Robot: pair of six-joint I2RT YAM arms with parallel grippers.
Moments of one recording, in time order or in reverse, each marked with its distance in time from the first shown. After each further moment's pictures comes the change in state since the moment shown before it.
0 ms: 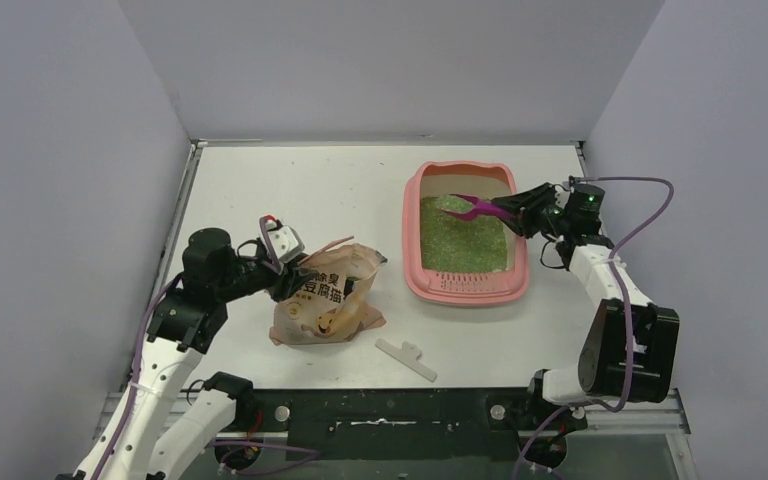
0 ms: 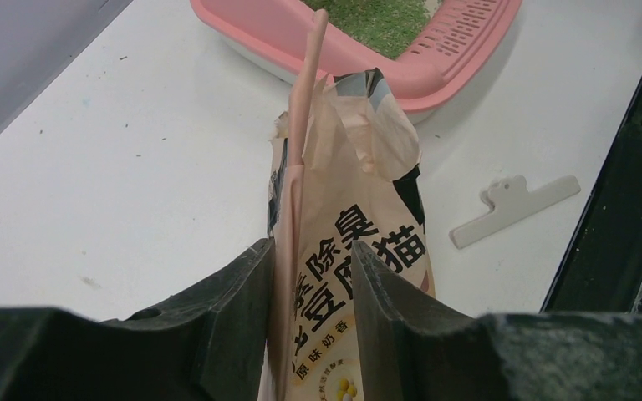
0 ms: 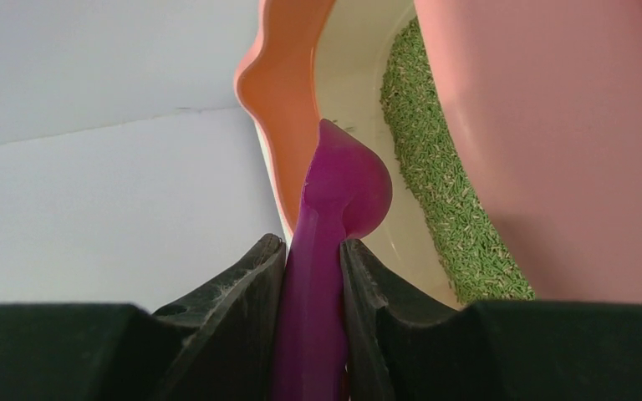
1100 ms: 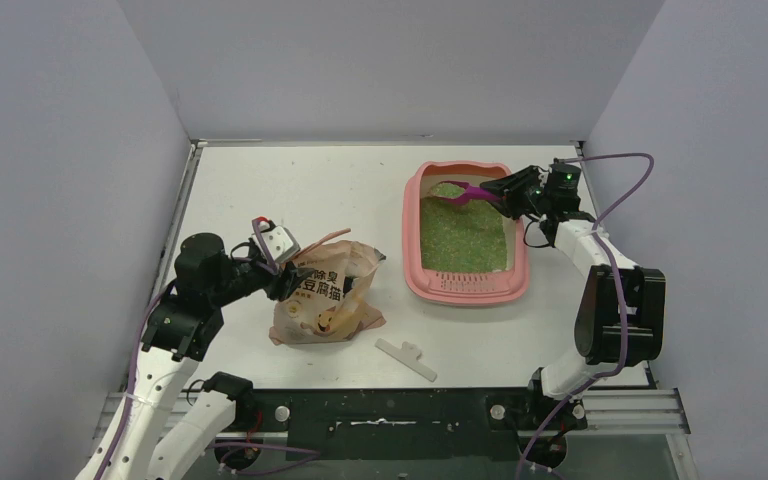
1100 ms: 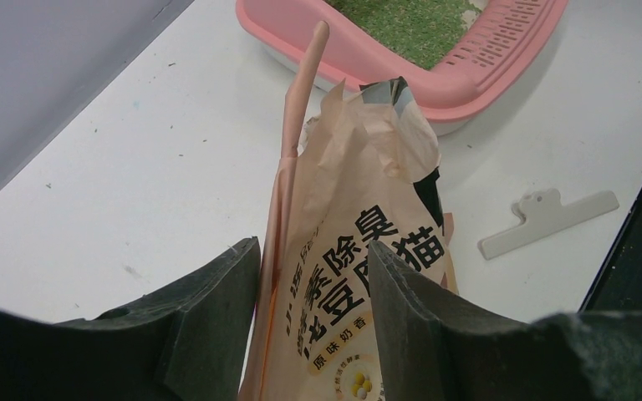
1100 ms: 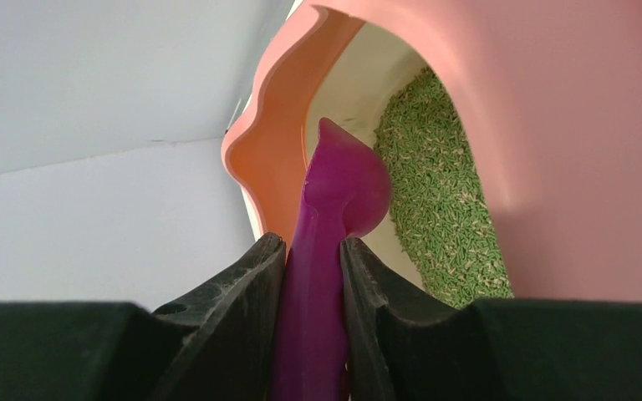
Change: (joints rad) left arm 0.000 -0.047 0.000 0.018 -0.082 -0.003; right arm 0.114 0.200 0.170 0.019 0.163 -0.012
